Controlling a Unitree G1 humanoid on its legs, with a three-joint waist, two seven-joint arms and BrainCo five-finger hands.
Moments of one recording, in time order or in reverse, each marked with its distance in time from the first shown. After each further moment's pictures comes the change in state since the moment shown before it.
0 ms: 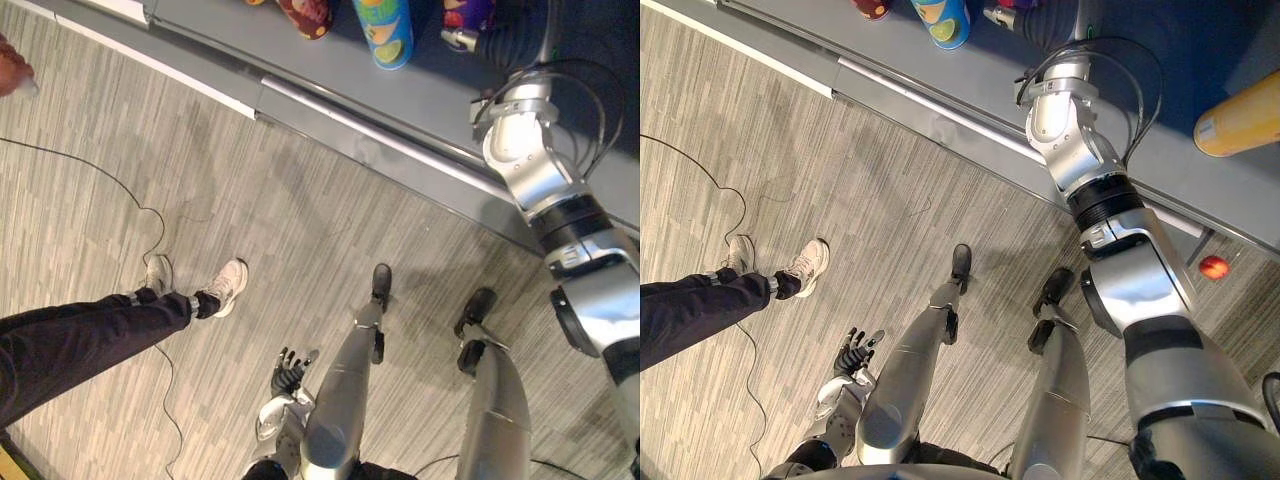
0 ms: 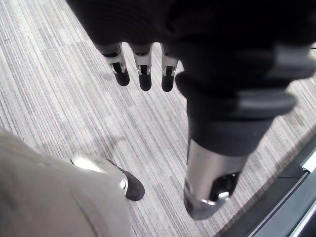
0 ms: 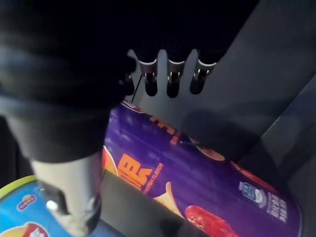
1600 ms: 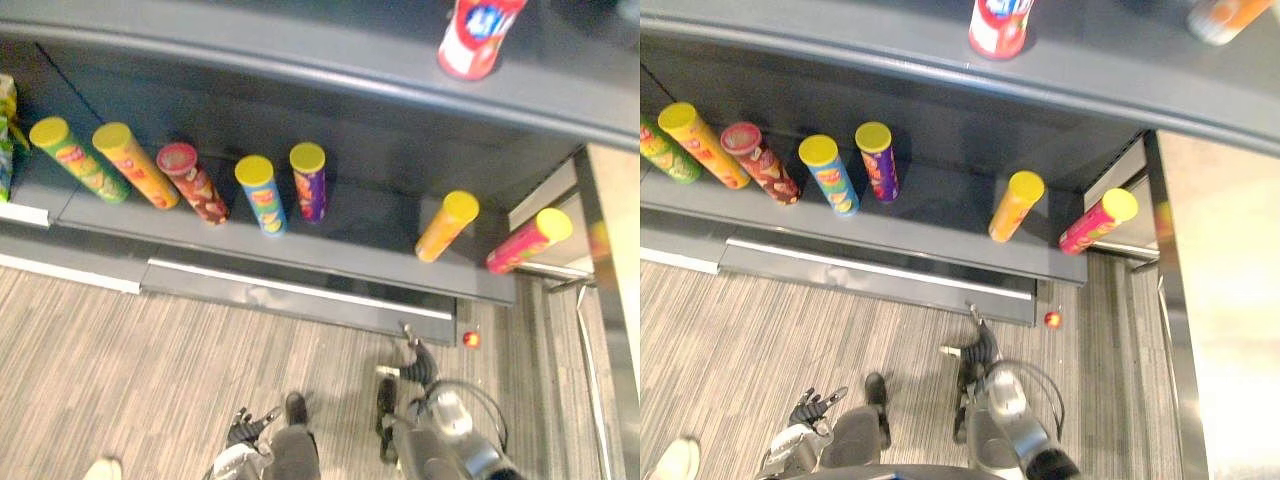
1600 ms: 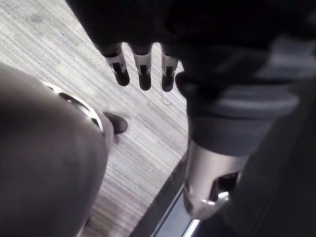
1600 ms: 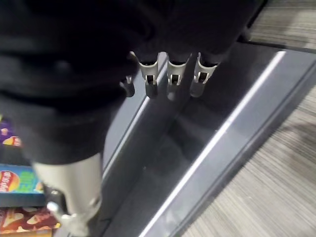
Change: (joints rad) left arm 0.121 0.154 0.088 0.143 0.153 0.131 0.006; right arm 1.346 0.370 -0.015 -0.233 0.122 -0.031 0.490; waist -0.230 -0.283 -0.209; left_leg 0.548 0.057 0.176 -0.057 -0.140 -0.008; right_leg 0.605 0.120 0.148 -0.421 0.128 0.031
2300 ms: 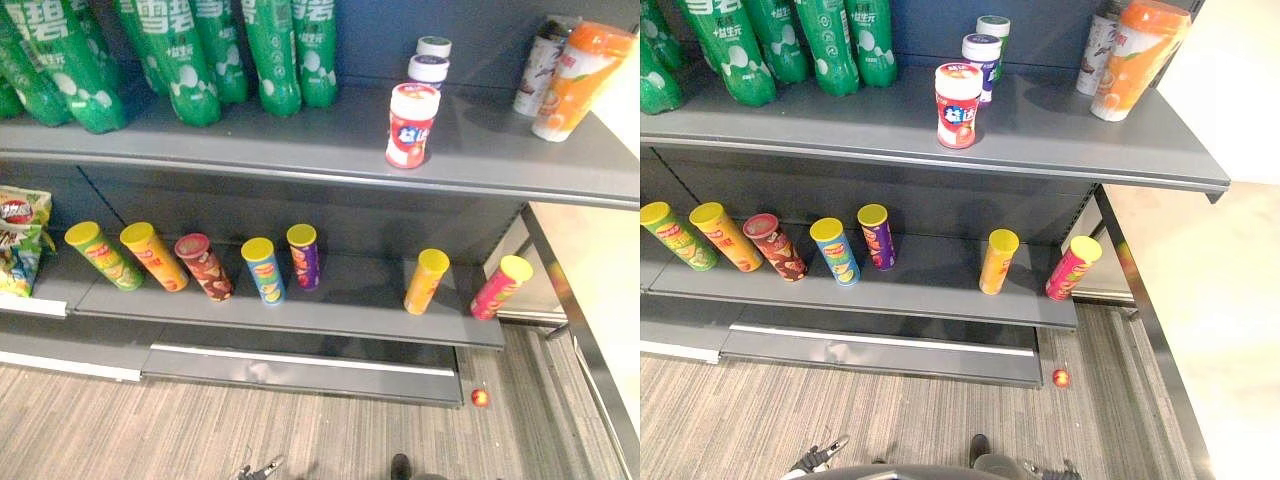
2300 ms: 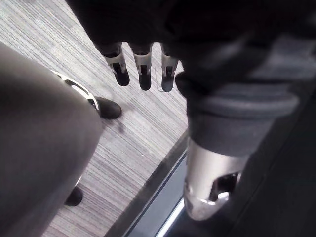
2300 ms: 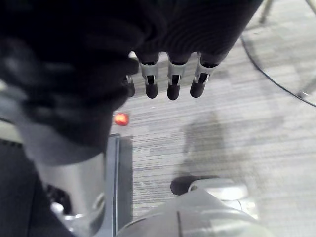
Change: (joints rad) left arm 0.049 -0.052 0.141 0.136 0.037 0.117 -0.041; right arm 0.123 0.046 -0.575 0.598 0.250 0.222 0.035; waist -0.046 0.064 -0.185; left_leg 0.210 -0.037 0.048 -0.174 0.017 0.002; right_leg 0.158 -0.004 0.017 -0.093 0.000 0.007
